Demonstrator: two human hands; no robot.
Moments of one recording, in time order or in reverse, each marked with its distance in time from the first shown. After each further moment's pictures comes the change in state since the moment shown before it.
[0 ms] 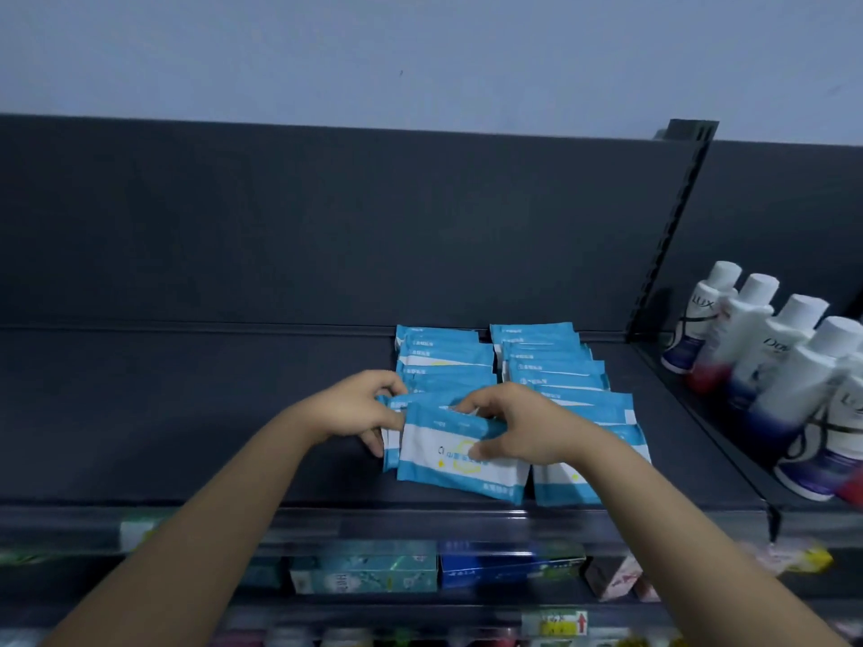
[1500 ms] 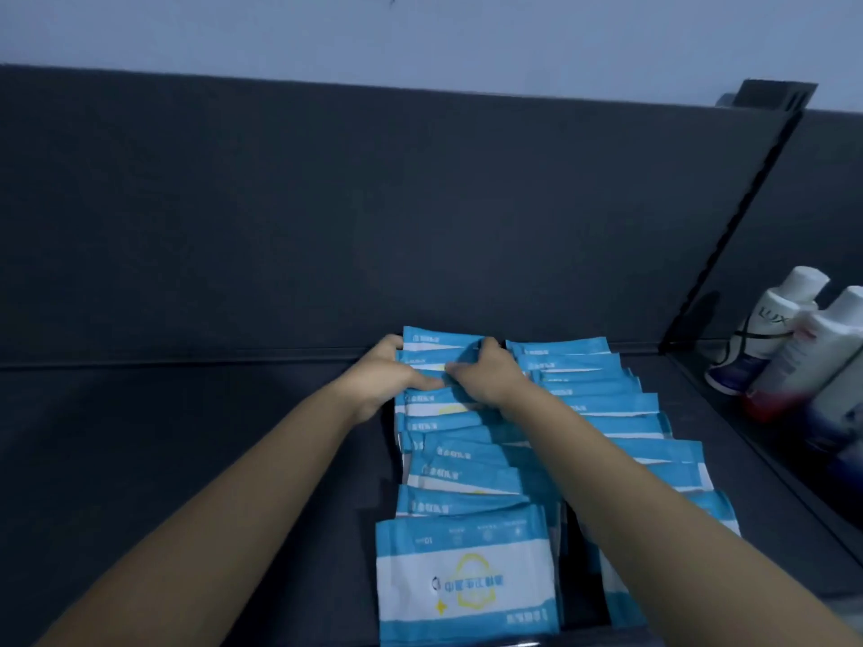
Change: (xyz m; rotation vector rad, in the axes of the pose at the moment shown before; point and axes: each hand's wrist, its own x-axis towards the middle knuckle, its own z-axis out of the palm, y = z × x) left_hand 0.138 -0.003 -0.035 -0.468 0.124 -0.040; right_hand 0.170 0.020 -0.003 0.305 0.307 0.593
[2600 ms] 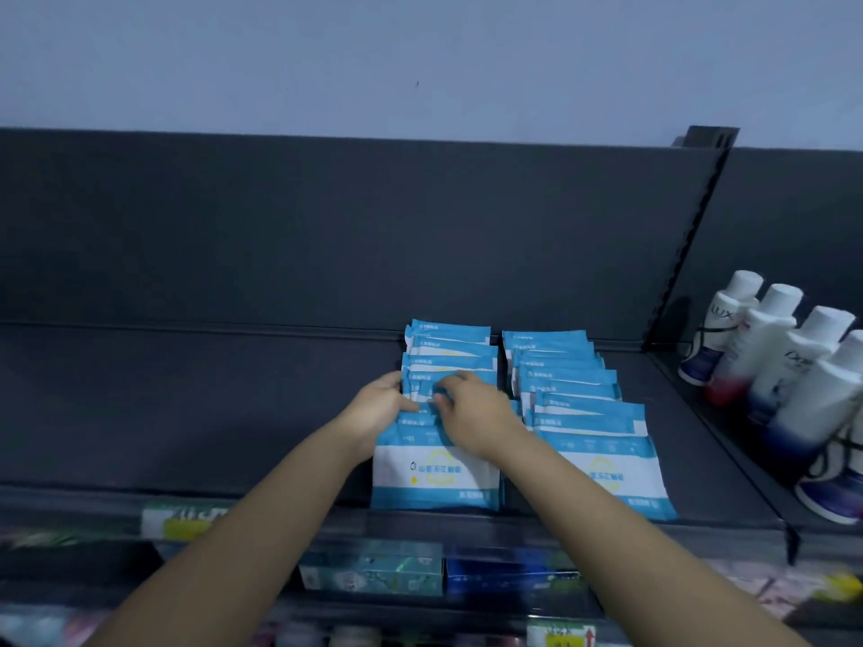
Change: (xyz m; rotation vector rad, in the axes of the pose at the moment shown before) left_hand -0.142 -0.015 0.048 -0.227 0.211 -0.072; right_hand -0.131 0.040 0.002 -0.504 -0.009 -0.544
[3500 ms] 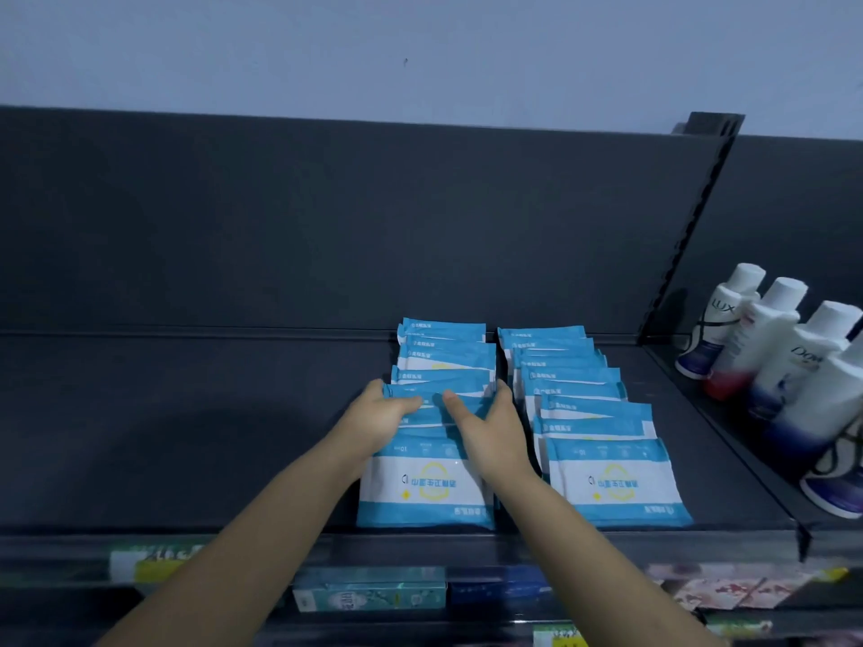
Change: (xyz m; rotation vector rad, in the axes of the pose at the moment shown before) left_hand 0.017 -0.003 -0.010 0.210 0.023 -0.027; right_hand -0.001 0.008 0.033 0.893 0.340 0.361
